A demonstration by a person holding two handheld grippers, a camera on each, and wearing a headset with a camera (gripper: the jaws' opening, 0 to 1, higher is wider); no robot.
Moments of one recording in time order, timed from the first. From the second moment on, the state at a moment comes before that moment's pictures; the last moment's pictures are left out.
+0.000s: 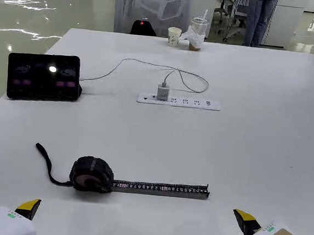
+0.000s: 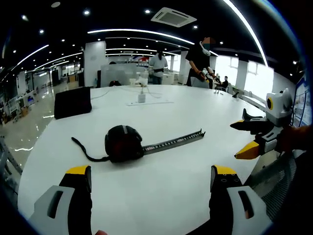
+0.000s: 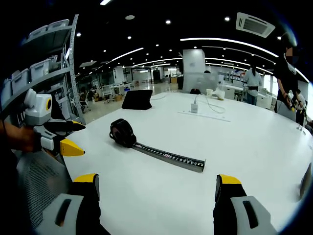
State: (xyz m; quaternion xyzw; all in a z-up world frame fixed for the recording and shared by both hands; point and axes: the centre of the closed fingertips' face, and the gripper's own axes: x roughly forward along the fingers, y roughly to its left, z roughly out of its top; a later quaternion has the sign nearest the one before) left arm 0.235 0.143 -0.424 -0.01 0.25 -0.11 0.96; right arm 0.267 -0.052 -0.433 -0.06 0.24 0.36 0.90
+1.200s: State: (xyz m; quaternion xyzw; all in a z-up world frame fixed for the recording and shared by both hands) left arm 0.268 0.140 -0.429 0.00 0.25 -0.09 0.96; right arm 0.287 -0.054 -0.434 -0.08 0.24 0.45 0.86
